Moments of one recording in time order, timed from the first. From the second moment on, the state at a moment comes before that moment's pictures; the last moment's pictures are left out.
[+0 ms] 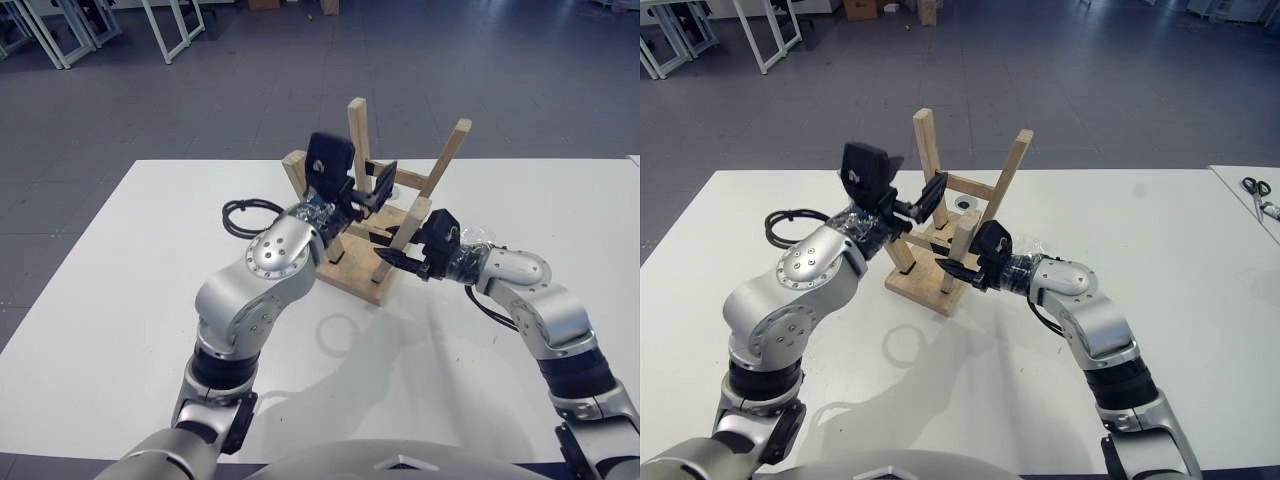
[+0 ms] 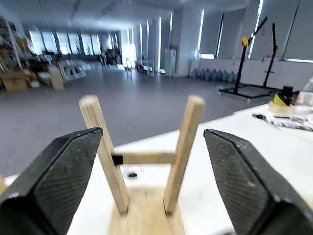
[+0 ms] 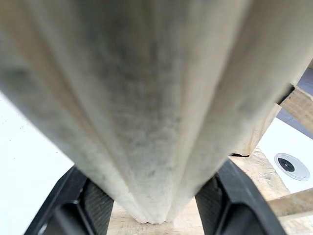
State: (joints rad) left arm -0.53 0.16 -0.23 -0.55 -0.45 0.80 0.18; right arm -0.30 -0.50 0.23 -0.20 0.35 0.45 0.73
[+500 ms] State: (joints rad) left arm -0.42 0.19 -0.56 -0.30 -0.02 0.75 0.12; right arm -0.30 -0.49 0.22 -0.21 0.34 0.45 0.72
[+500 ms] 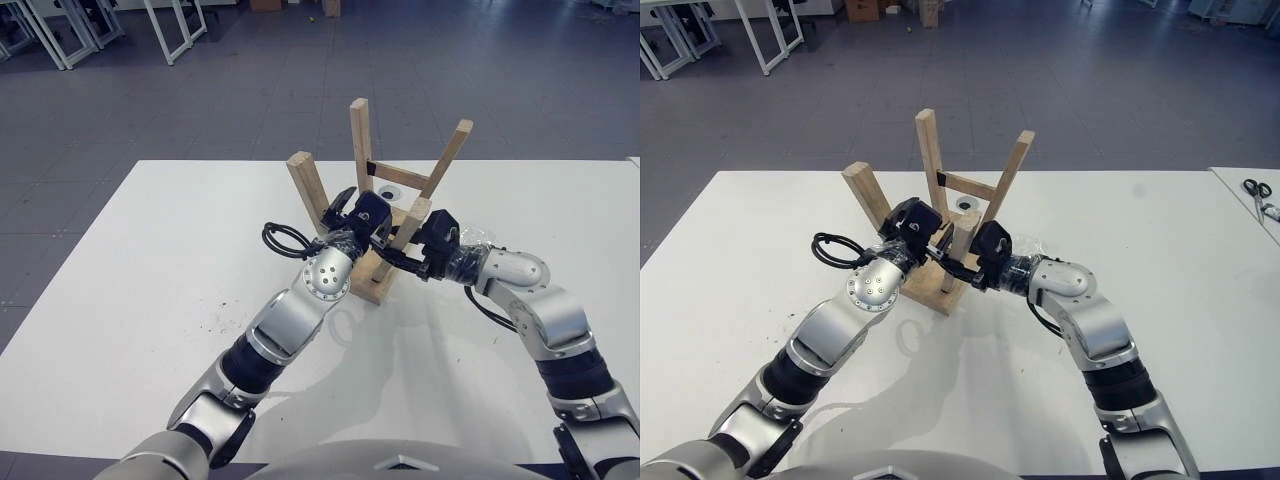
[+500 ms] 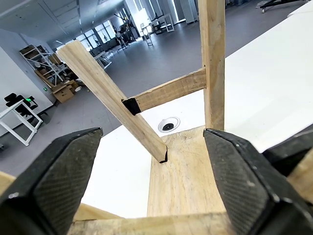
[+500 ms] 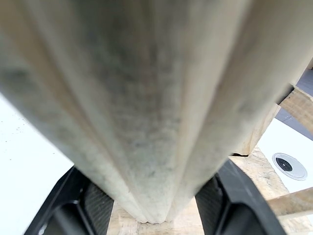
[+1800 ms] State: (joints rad) left arm -0.22 0.38 -0.16 -0.19 -0.22 0.63 -0.31; right arm -0.40 -0.65 0.28 -0.09 0.42 0.41 0.94
